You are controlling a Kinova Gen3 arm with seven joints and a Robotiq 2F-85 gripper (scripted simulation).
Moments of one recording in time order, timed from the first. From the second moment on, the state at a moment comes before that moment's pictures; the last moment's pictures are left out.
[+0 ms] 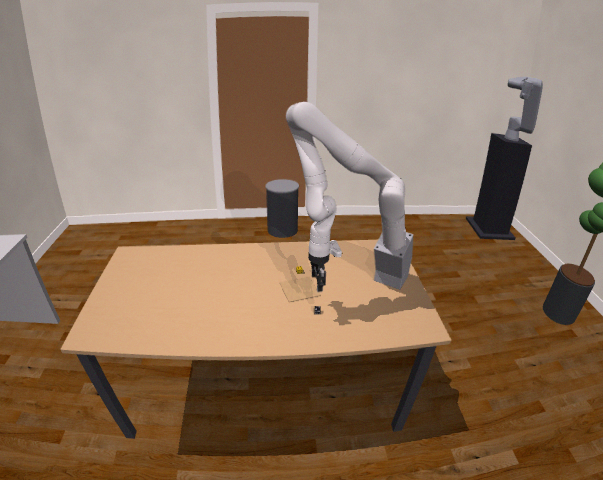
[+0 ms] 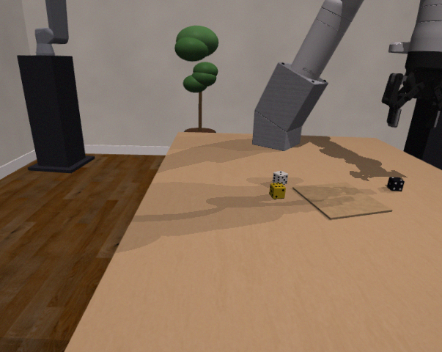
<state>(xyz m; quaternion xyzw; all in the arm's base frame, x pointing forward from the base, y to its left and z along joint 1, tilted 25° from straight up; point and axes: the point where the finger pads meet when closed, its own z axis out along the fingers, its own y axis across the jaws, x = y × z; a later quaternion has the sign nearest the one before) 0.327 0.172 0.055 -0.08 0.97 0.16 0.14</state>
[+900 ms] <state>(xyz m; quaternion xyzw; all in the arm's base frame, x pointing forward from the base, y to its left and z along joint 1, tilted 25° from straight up) 0.342 0.176 0.036 -0.60 0.77 0.05 0.22</state>
